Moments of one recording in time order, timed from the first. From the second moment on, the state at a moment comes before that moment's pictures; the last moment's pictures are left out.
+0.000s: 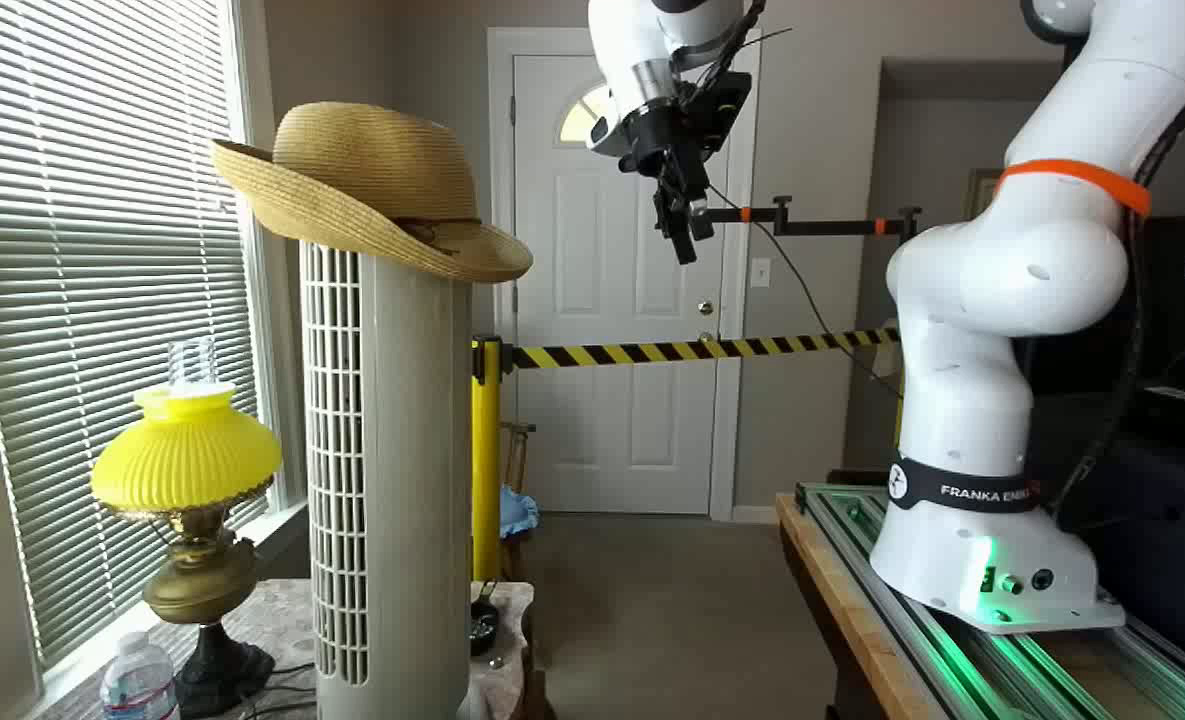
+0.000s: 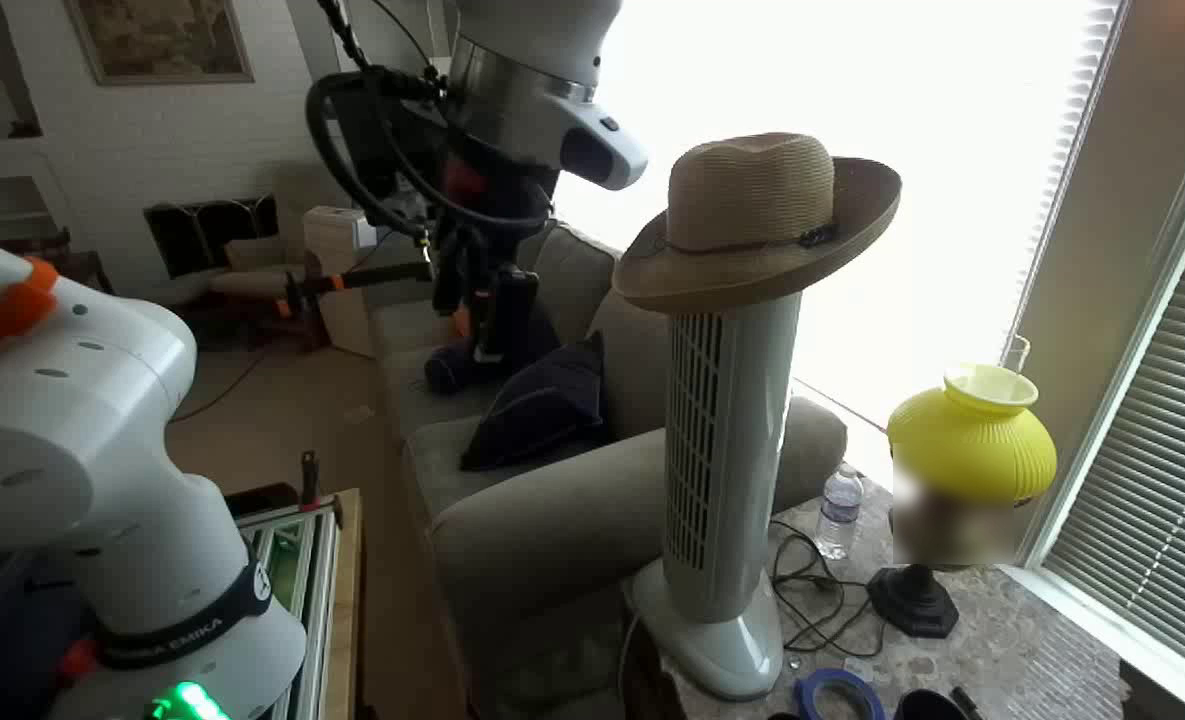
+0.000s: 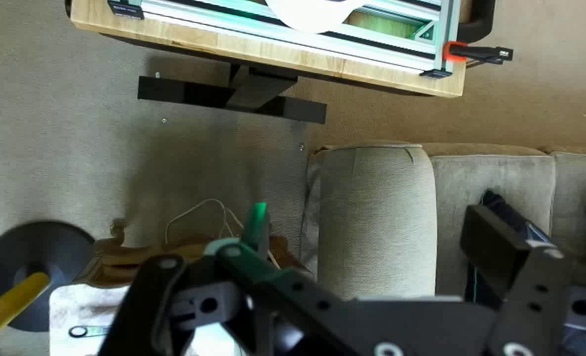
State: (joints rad) arm -0.01 -0.57 -0.26 -2.35 0.01 1.45 -0.36
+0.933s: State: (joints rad) arm -0.02 -0.57 -0.24 -2.26 0.03 1.52 -0.36
